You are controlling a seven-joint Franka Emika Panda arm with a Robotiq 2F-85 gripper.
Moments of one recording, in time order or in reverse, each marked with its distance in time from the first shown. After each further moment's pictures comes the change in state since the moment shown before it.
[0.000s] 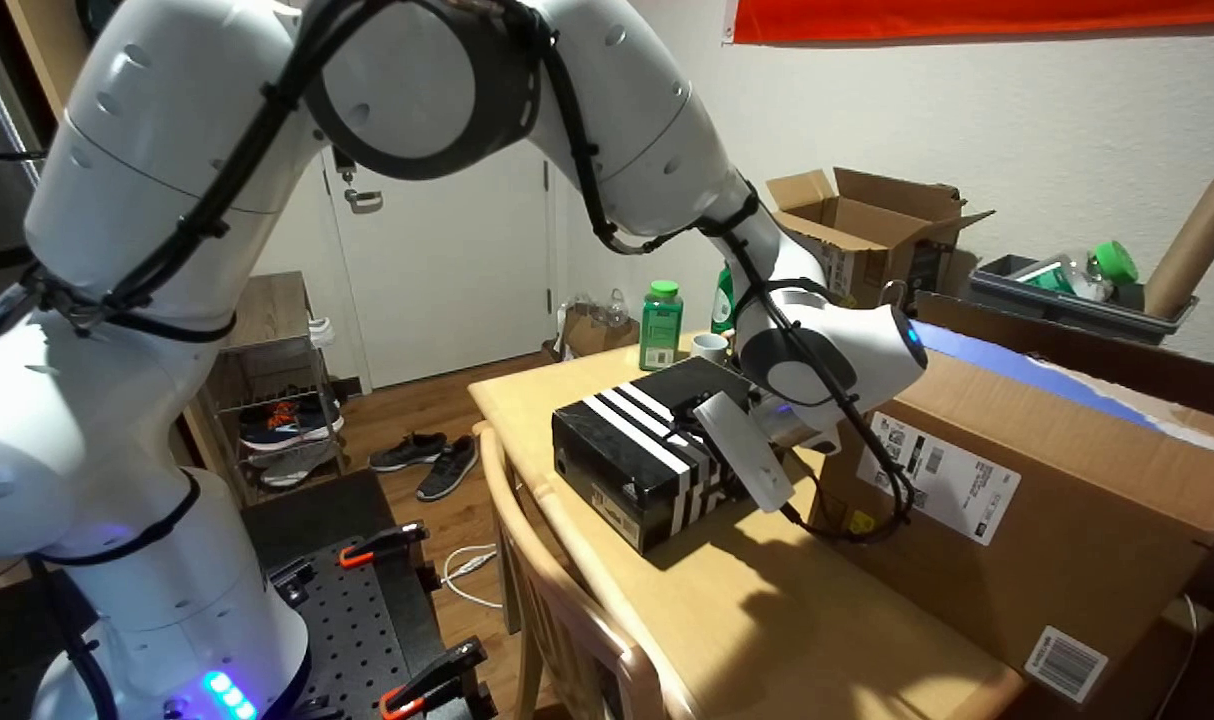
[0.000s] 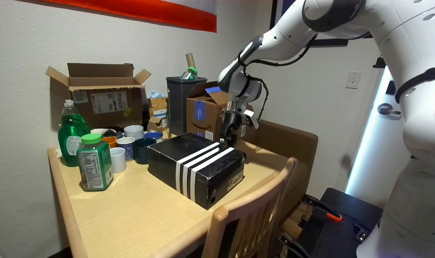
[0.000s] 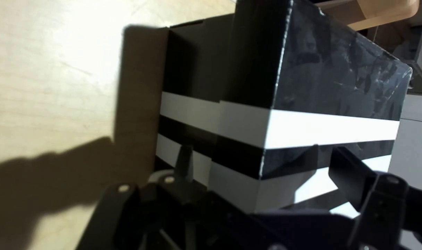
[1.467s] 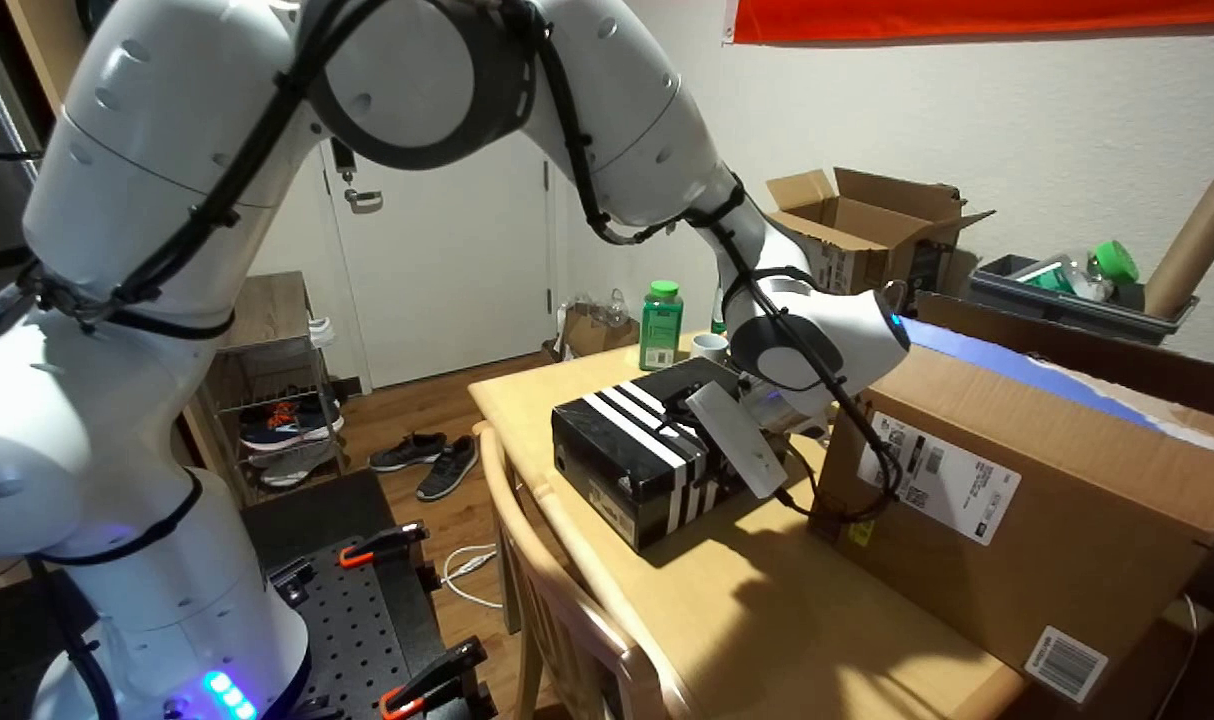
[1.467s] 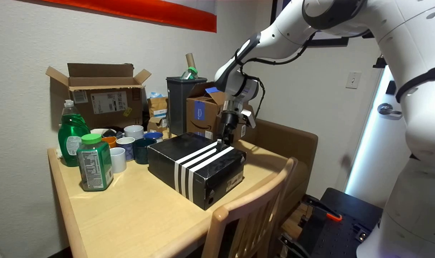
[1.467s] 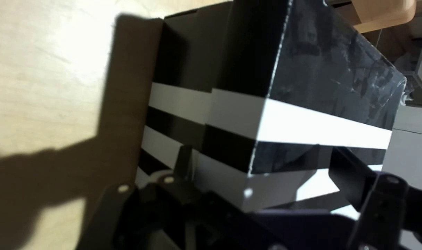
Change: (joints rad) arm 0.034 -0.018 0.000 -0.014 -0.009 0.007 -0.005
